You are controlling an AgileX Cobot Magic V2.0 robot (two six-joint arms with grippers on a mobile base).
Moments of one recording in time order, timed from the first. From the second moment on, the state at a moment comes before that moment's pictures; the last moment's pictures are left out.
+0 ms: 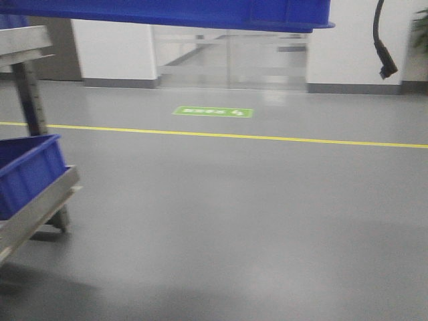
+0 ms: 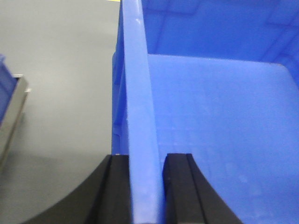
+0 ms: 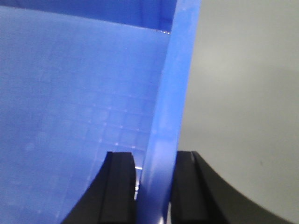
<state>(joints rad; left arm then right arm) -0.18 1.63 -1.99 0.05 0.98 -0.14 0.48 1.80 -2.27 -0.12 1.26 0.27</state>
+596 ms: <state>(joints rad) -0.18 1.63 -1.99 0.06 0.98 -0.14 0.48 1.80 -2.27 -0.12 1.26 0.27</state>
